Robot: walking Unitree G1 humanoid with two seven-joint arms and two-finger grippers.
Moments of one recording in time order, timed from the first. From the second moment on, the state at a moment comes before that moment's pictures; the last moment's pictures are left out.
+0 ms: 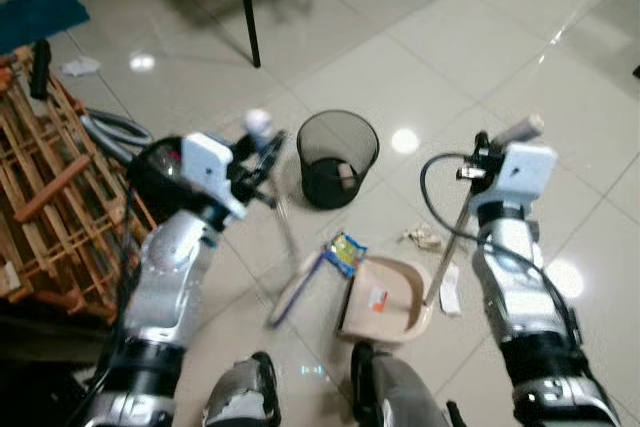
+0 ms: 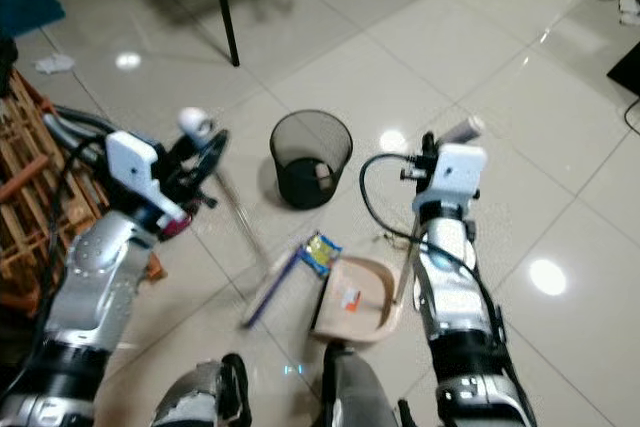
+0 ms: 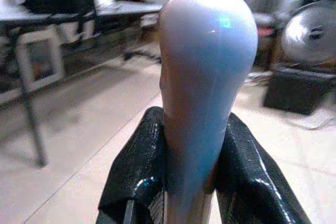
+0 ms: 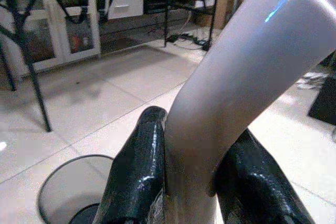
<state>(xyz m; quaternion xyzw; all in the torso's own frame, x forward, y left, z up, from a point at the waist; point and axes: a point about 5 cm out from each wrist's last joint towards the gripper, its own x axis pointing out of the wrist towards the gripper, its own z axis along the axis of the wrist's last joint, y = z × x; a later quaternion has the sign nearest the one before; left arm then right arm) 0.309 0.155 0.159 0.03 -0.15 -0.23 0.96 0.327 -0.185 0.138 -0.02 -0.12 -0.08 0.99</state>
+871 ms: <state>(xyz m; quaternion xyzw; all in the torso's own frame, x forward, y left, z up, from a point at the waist) 0.302 0.175 0.152 0.07 -0.13 -0.05 0.99 0.313 -0.188 0.145 0.00 -0.06 -0.08 1.00</state>
